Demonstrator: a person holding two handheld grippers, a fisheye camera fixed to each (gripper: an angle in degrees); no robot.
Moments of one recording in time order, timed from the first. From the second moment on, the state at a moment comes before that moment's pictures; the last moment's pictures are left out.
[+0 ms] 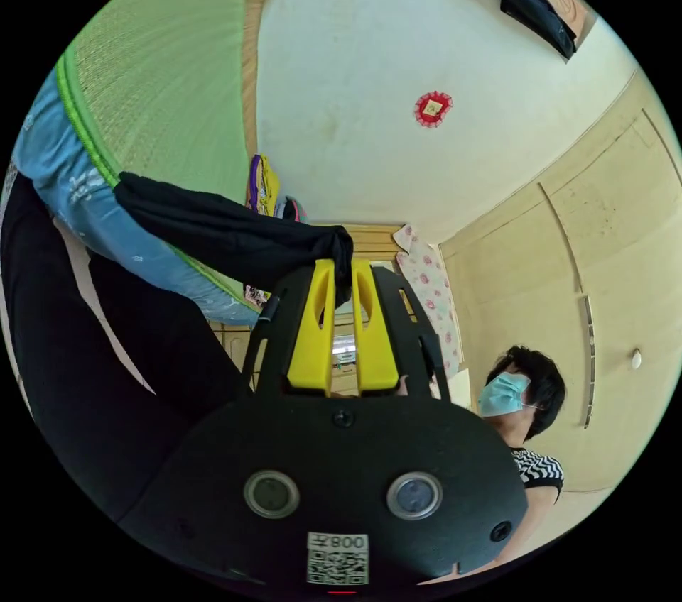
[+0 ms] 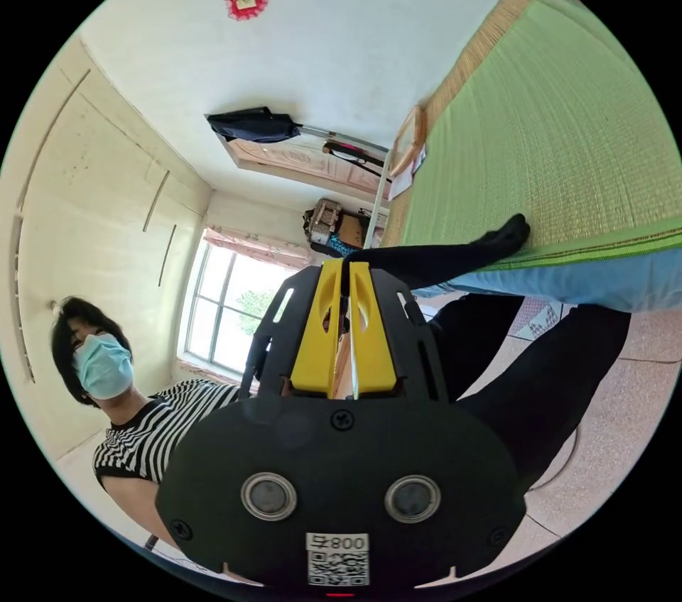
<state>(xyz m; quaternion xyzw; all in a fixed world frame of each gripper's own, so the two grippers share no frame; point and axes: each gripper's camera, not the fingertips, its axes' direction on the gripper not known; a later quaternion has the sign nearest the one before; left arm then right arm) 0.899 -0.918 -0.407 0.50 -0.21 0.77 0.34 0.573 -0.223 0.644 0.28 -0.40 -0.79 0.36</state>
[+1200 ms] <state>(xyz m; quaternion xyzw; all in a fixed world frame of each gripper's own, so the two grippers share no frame) 1.617 -0.893 0.101 0.46 -0.32 0.73 0.39 0.713 -0.304 0.023 0.43 -0.43 -0.73 0.31</state>
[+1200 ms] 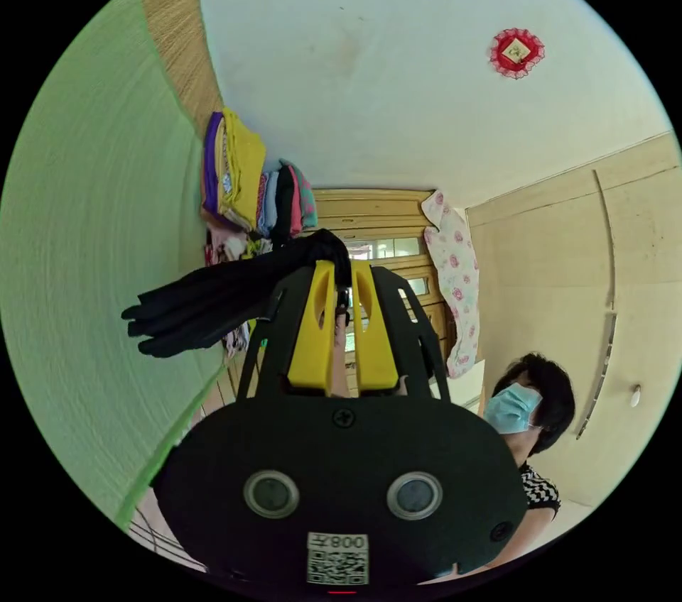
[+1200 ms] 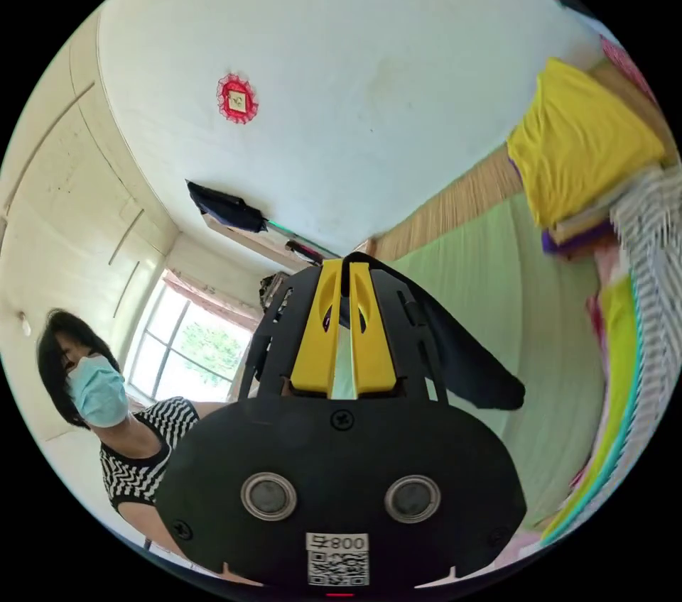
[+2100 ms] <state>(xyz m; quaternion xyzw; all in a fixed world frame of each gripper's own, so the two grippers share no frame) 2.147 -1.089 0.373 0.47 -0.54 0.58 0.38 0.707 -0.424 -0.443 0.51 -0.39 -0.53 0.55</state>
